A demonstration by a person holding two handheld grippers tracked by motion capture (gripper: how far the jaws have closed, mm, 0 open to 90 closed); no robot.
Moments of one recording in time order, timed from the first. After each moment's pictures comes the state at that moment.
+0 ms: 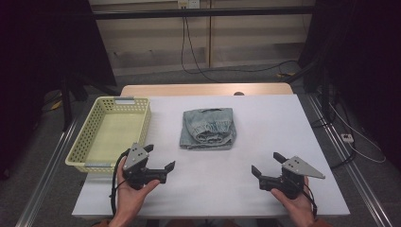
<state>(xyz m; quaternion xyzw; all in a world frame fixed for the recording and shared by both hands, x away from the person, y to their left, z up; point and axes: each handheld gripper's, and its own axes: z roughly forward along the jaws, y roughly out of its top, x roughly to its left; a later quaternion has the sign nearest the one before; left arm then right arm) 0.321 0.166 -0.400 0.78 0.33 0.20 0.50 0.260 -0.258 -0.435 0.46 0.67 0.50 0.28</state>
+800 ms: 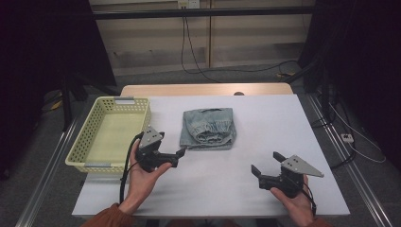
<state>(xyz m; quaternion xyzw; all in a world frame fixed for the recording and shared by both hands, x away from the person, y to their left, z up) 0.360 0.134 -0.383 0.79 0.33 0.19 0.48 0.263 -0.259 -0.437 0.46 0.68 0.49 0.28</state>
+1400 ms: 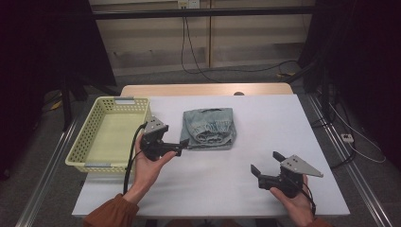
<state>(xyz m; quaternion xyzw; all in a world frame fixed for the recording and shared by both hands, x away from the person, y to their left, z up) 0.390 0.123 -0.377 0.78 0.35 0.17 0.49 0.264 -0.257 -0.436 0.46 0.68 0.49 0.28</state>
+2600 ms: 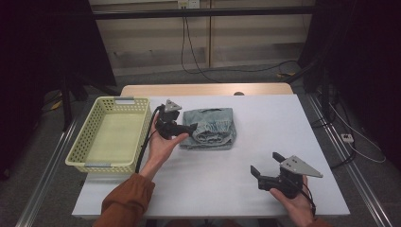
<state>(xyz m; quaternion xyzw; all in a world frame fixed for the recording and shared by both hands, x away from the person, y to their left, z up) 0.461 0.085 -0.391 0.80 0.37 0.17 0.43 0.262 -0.256 -0.436 0.46 0.68 0.49 0.28</state>
